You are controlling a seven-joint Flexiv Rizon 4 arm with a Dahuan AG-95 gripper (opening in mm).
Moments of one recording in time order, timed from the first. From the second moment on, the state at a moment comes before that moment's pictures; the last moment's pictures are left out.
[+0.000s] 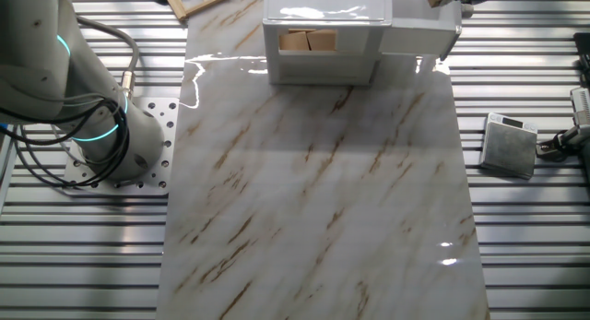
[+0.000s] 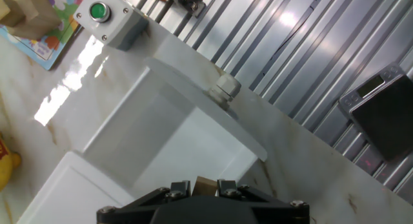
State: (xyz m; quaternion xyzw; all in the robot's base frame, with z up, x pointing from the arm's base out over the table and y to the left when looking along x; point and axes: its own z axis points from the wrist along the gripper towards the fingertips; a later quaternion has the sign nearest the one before) arm 0.610 0.179 0.236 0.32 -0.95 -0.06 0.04
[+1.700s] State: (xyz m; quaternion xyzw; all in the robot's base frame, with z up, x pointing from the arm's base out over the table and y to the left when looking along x) arm 0.609 0.193 0.195 0.28 -0.96 -0.06 0.01
